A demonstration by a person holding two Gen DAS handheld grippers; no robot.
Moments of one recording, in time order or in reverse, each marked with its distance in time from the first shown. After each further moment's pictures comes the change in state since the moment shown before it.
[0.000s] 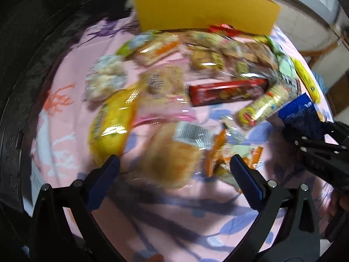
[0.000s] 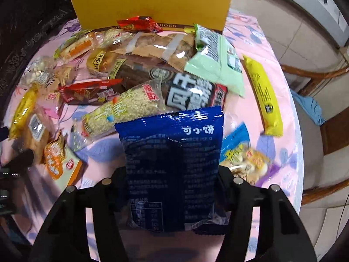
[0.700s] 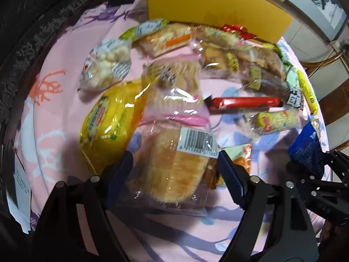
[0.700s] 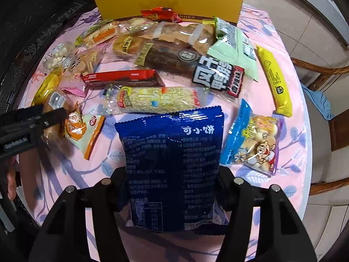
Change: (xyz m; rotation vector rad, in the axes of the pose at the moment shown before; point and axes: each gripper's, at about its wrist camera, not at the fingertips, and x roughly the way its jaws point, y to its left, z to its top) left arm 0.020 0.044 0.003 -0.111 0.039 -0.129; right arm -0.016 0.024 -0.022 -0.032 0.047 0.067
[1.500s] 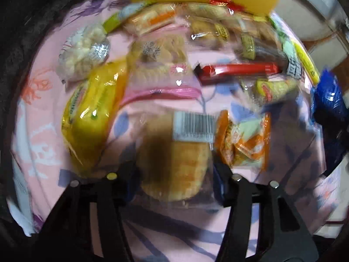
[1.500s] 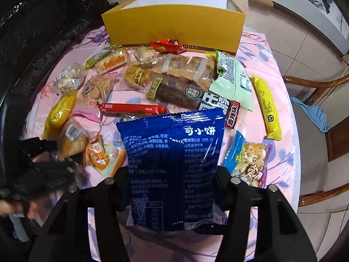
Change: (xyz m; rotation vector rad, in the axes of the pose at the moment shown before) left arm 0.015 -0.025 -0.022 0.138 0.052 0.045; right arm -0.037 0.006 0.015 -0.003 -0.122 0.000
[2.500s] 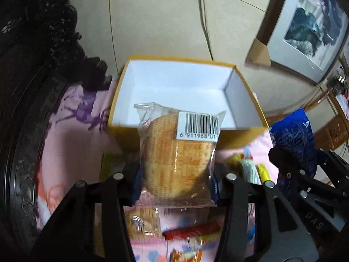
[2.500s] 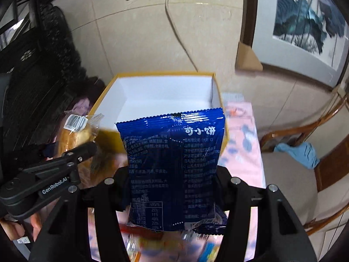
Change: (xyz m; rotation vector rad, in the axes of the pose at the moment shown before) left arm -0.105 0.003 0.240 -0.098 -0.273 -0.104; right arm -0.052 -0.028 0.200 0.086 -0.227 -0.067
